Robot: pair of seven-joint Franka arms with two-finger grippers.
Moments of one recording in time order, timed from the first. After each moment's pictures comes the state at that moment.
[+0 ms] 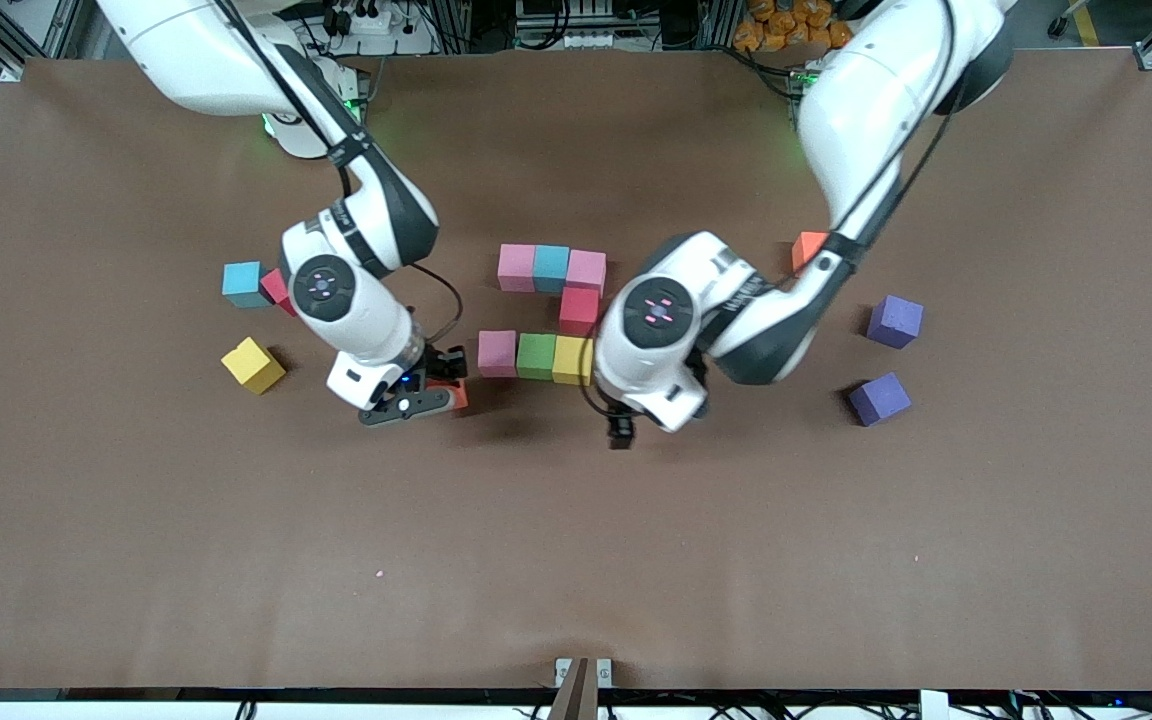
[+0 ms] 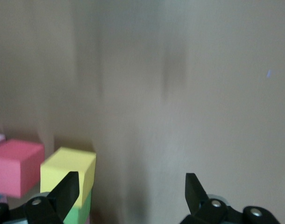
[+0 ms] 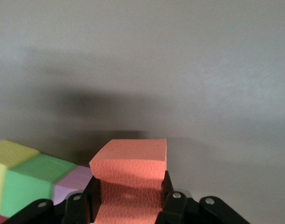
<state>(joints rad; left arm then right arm) -0.29 0.83 -0.49 -1.20 0.29 1.98 -2.35 0.30 0.49 0.22 -1.84 0.00 2.38 0.38</state>
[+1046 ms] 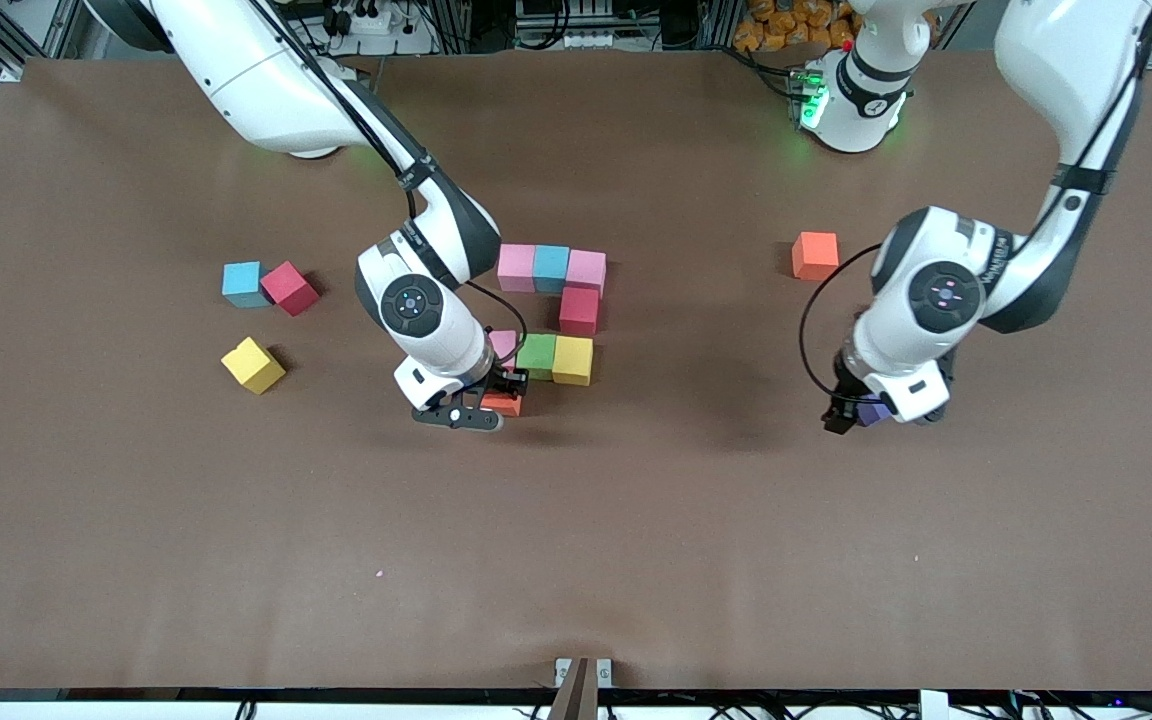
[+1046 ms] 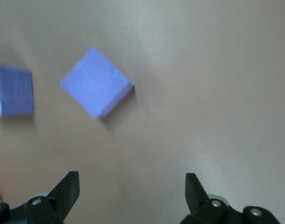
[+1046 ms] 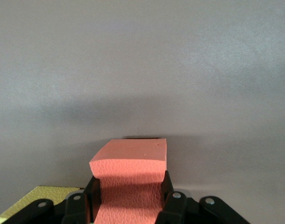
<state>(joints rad) 0.22 0.39 -0.49 -1.96 0.29 2.26 -1.54 0.41 0.64 0.19 -1.69 -0.01 2.38 0.70</state>
